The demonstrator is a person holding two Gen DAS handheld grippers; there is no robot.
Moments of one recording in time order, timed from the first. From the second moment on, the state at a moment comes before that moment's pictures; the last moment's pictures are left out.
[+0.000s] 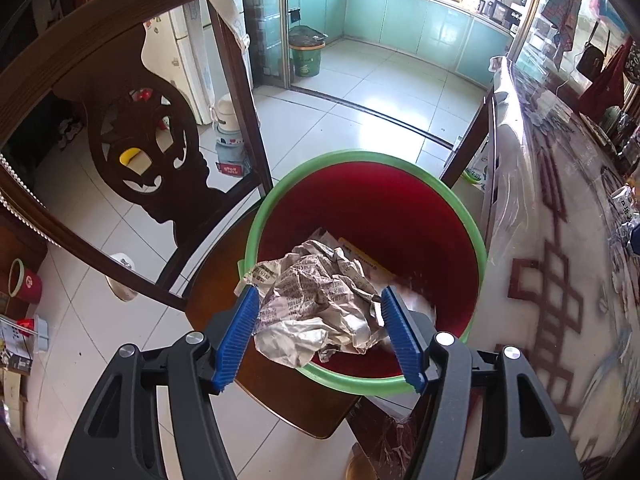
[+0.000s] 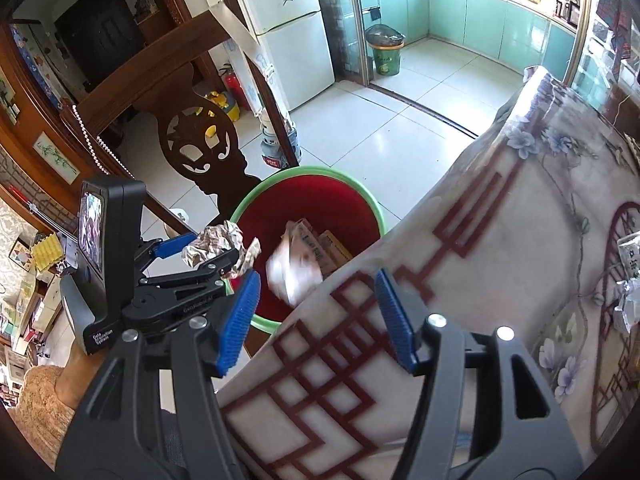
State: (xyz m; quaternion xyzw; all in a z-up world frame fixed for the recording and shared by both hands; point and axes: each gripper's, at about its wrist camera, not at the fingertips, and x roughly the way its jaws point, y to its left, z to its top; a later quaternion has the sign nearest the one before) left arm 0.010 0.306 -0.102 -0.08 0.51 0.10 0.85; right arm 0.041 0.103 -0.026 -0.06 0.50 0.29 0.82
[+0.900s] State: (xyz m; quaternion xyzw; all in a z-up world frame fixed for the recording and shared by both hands) left arm -0.013 0.143 -0.001 0.00 0.44 -0.02 0.90; right arm -0.001 -0.337 -0.038 0.20 0.47 -0.01 0.86
